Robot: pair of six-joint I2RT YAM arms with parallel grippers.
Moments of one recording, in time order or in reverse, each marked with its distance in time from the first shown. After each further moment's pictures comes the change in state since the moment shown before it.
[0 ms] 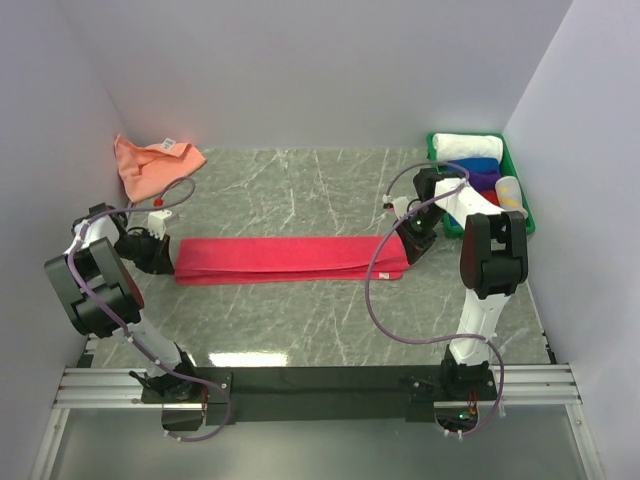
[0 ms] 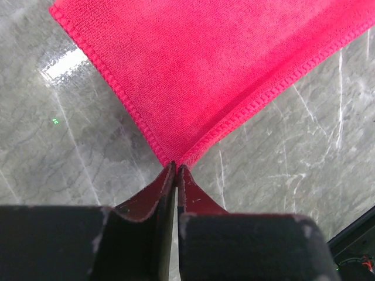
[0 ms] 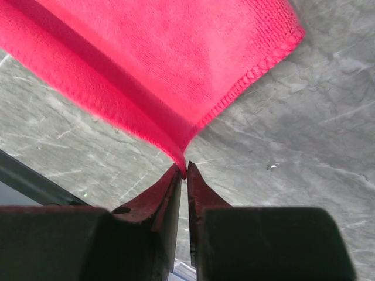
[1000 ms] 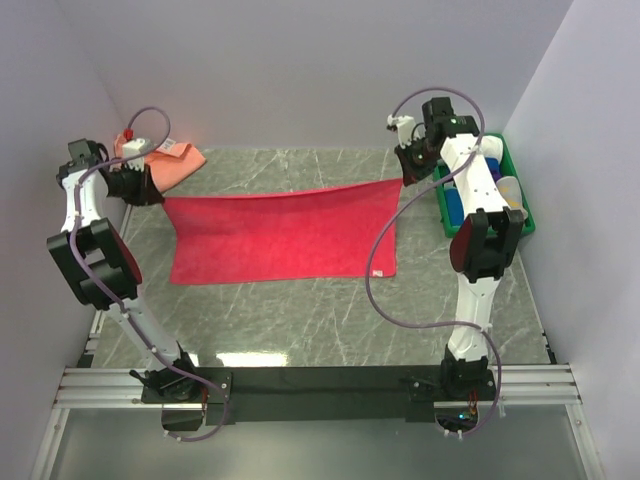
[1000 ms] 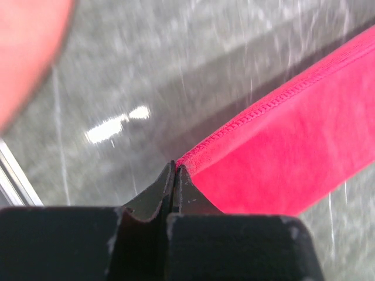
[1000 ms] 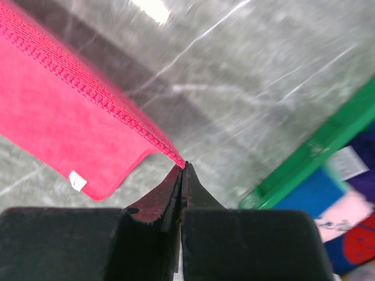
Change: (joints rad) left arm -0.055 0.216 0.563 0.048 0.129 -0.346; right arm -0.002 0.171 0.708 -0.058 0.008 0.050
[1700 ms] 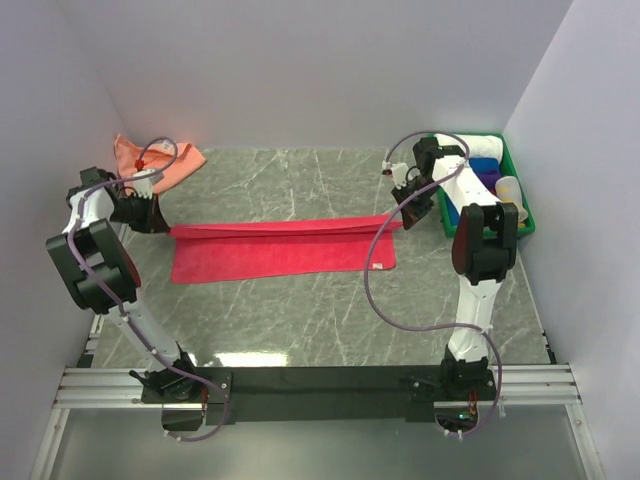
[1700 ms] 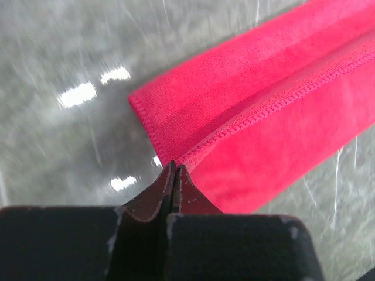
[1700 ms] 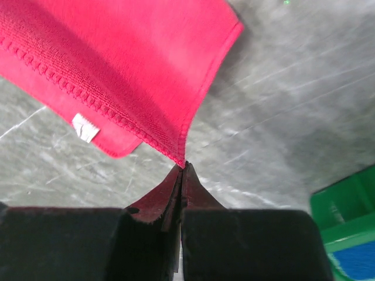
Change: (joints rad) left arm 0.009 -0.017 -0.202 0.046 -0.045 0.039; right arm -0.003 -0.013 -0.333 0.037 0.006 -0.023
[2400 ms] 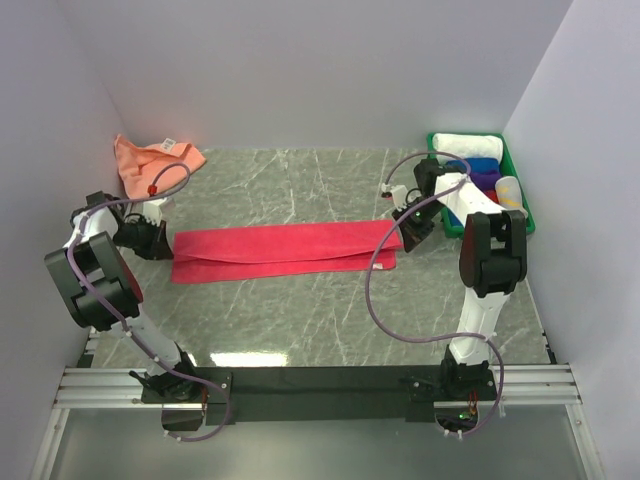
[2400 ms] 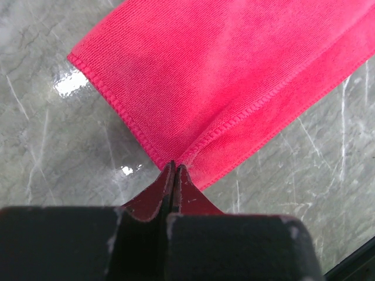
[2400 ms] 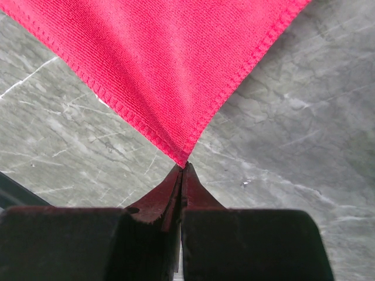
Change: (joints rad) left arm 0.031 -0.149 -0.267 -0.039 -0.037 0.218; right arm 0.005 -0.143 -0.304 0.061 -0.041 -0.052
